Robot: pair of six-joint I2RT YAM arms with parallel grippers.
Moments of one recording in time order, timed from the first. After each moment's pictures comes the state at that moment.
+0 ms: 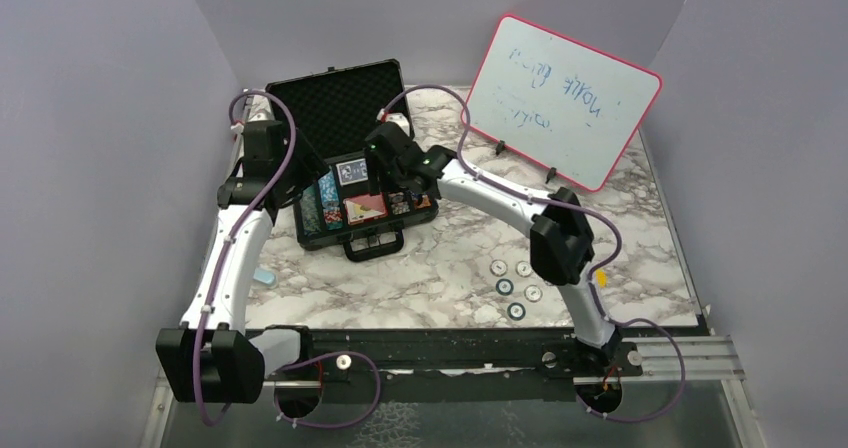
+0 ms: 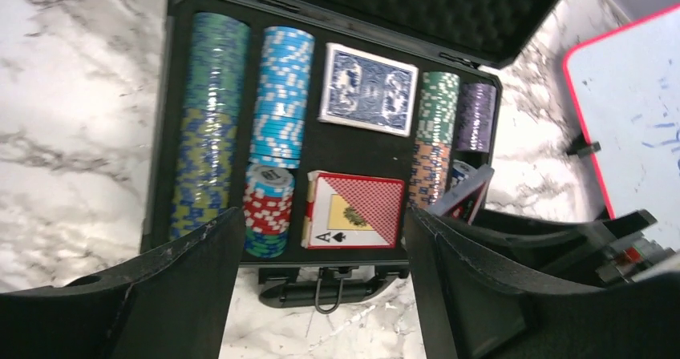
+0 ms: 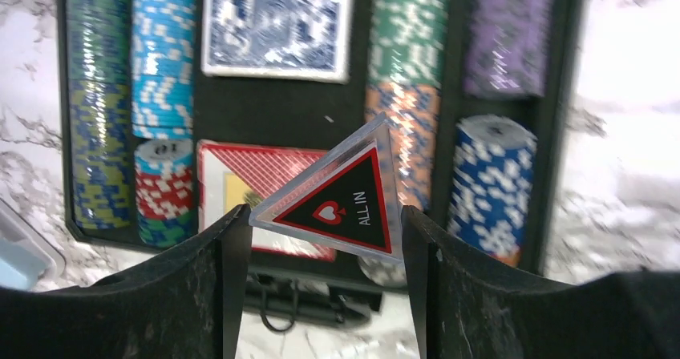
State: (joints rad) left arm -0.05 1.19 1.10 -0.60 0.02 -0.62; right arm 0.90 2.11 1.89 -0.57 0.27 0.54
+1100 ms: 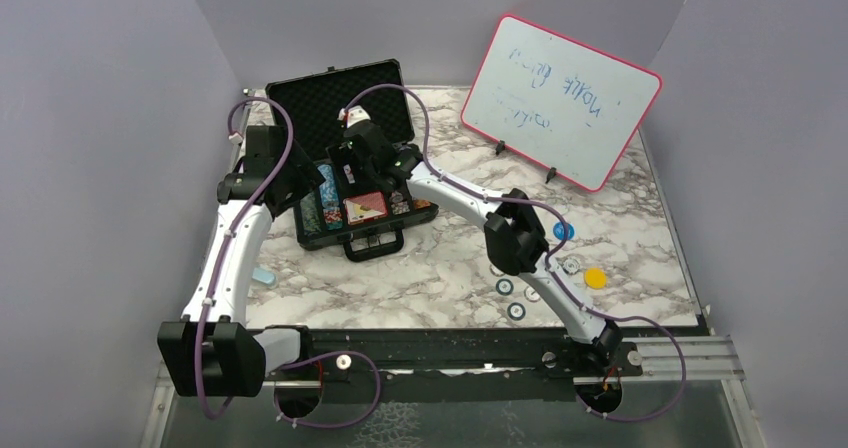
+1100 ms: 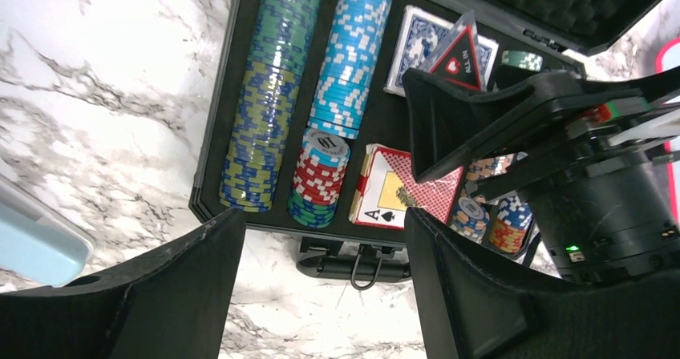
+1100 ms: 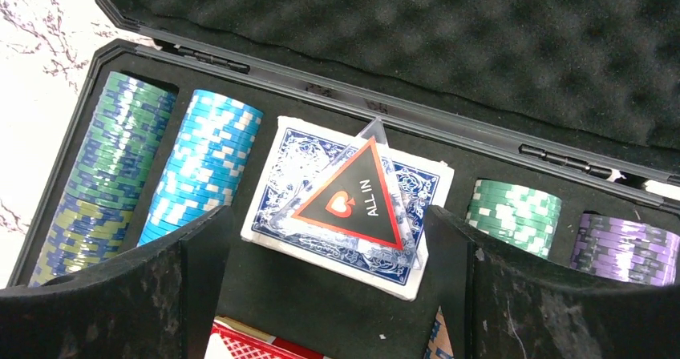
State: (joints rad) left arm -0.01 1.20 1.10 -0.75 -0.06 -0.64; right arm 0.92 2.53 2.32 -0.36 0.22 0.23
